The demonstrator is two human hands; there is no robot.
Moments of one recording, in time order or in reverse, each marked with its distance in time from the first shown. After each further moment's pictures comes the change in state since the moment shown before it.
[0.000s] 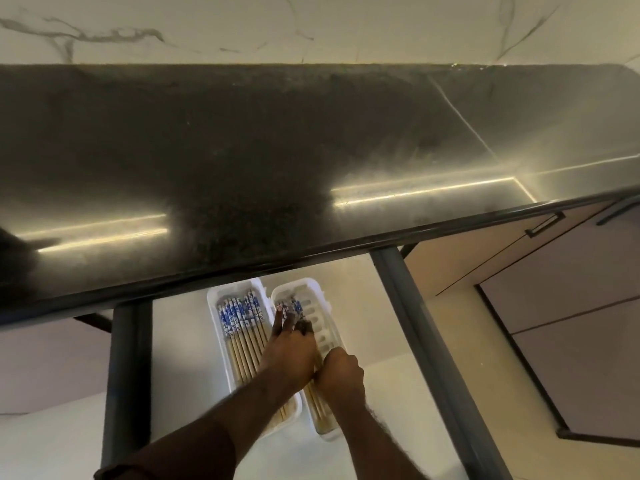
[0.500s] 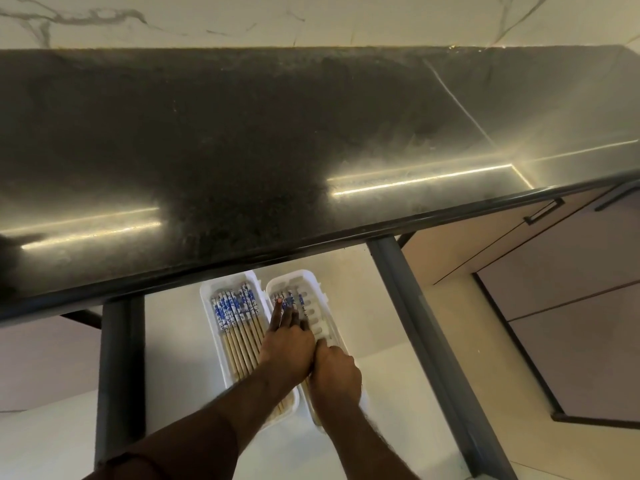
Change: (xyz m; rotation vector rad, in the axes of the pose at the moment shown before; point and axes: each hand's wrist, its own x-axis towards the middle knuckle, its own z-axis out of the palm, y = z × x) left_hand 0.005 0.006 0.003 0.136 -0.057 0.017; right_hand -0.006 -0.001 0.009 -0.095 0.099 -0.122
